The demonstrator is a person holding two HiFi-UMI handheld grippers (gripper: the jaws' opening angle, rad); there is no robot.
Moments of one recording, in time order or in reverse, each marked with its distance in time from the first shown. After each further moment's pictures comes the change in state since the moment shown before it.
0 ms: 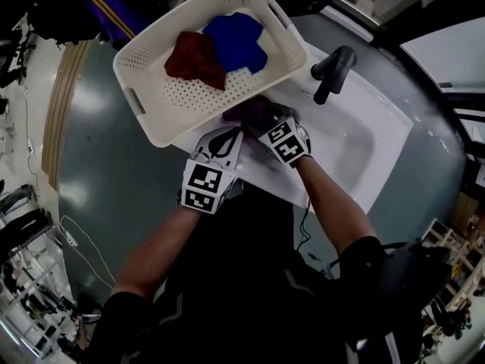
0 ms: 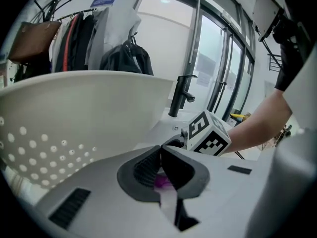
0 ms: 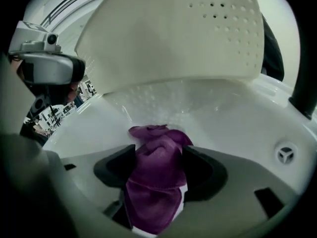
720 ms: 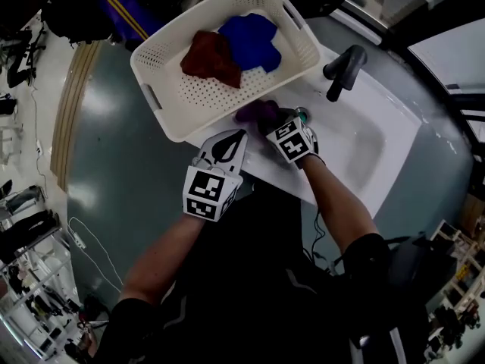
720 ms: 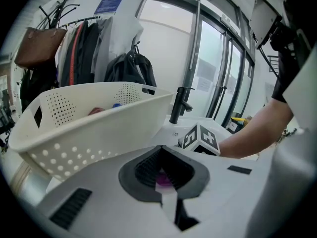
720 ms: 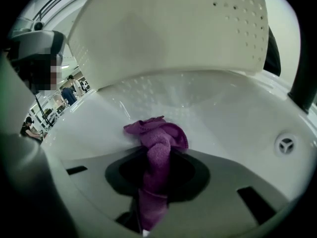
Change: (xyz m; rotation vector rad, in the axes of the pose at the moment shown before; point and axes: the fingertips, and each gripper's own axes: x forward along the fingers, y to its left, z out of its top) left arm -0.040 0.007 0.015 0.000 -0.054 0.022; right arm 0.009 0.004 -0.006 0.027 0.062 -0.063
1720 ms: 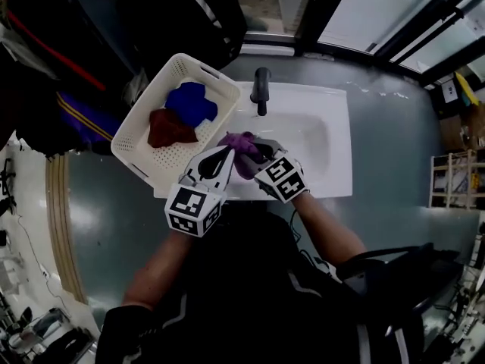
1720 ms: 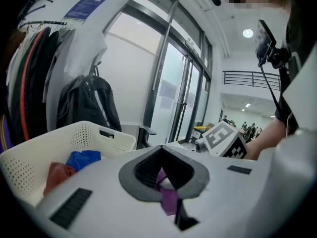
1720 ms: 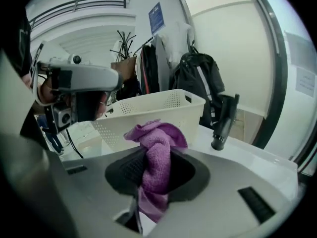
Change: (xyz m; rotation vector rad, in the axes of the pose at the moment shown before) left arm -0.036 -0.068 0.125 0.179 -0.182 -0.428; right arm -0.189 0.024 0.079 0.204 -0.324 -0.265
